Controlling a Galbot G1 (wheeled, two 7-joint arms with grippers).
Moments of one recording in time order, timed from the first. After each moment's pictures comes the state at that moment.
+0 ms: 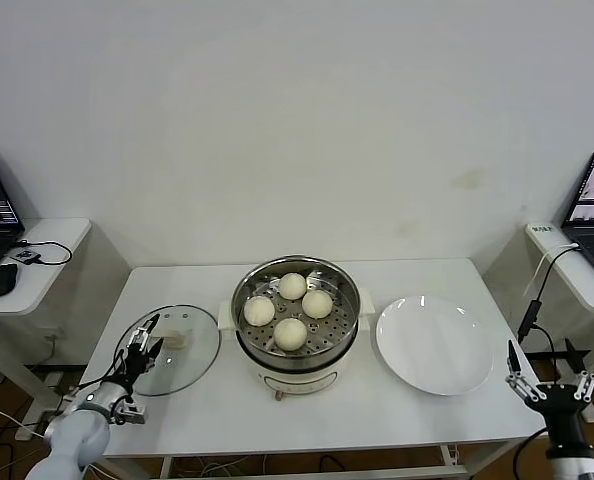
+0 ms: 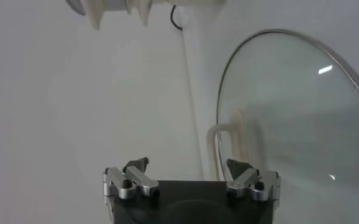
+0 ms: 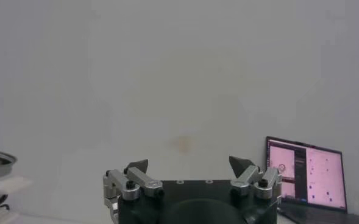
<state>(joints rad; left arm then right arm) 1.11 -1.04 -0.49 -1.31 1.22 -0.24 -0.18 -1.70 1.32 0.96 1.96 0.29 0.39 -0.13</state>
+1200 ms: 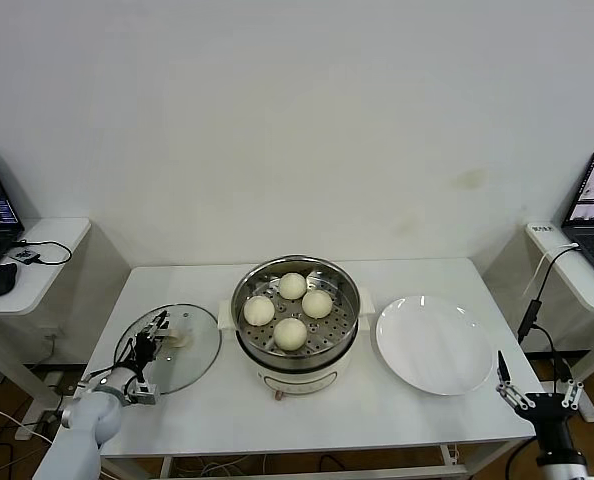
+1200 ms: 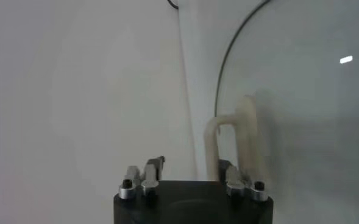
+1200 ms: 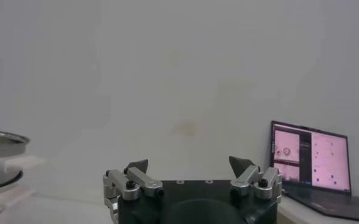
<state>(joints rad) 0.97 -1.08 -0.44 -1.14 1.22 -0.23 -0.17 -1.69 1.33 0.93 1.92 0.28 0.39 -0.14</state>
